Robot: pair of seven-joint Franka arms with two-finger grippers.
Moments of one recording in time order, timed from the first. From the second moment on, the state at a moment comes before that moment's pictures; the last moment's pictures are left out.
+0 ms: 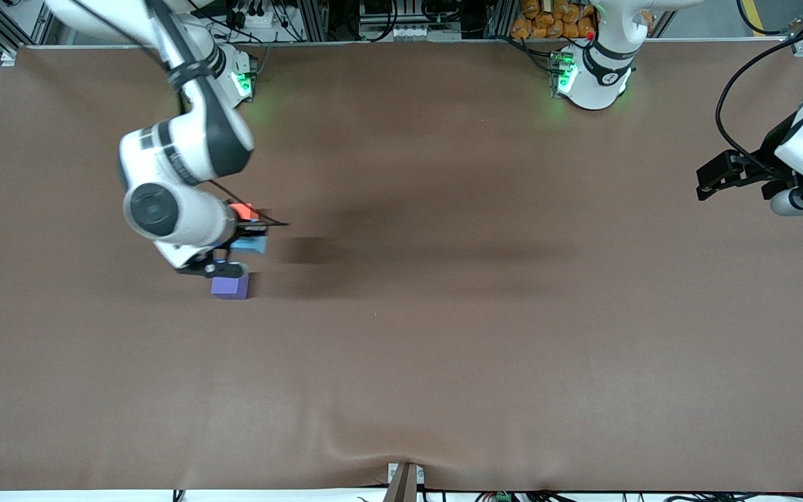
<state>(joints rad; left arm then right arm) -0.03 0.05 -0.08 -1.52 0.03 1.55 -0.11 0.28 0.29 0.01 -1.87 0.08 1.84 0.34</state>
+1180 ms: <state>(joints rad) -0.03 0.04 -0.08 -1.52 0.02 1.55 -0.11 0.16 0.31 0.02 -2.12 0.08 2.18 0.16</state>
